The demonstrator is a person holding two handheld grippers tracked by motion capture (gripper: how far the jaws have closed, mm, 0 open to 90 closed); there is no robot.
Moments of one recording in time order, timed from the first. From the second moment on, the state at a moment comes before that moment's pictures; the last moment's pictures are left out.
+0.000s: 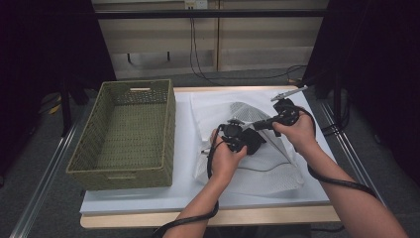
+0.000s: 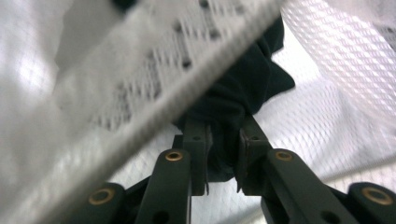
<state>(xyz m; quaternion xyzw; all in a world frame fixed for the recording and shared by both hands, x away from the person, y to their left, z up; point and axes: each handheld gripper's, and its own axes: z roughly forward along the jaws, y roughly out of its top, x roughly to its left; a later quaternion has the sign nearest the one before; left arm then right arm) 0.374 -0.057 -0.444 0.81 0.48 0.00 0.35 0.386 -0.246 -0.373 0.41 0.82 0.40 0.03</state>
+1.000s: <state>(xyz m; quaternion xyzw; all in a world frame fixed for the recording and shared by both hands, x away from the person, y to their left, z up) 0.373 -0.030 -0.434 0.80 0.48 0.02 0.36 0.381 -0.240 -0.379 0.39 0.83 0.39 0.02</state>
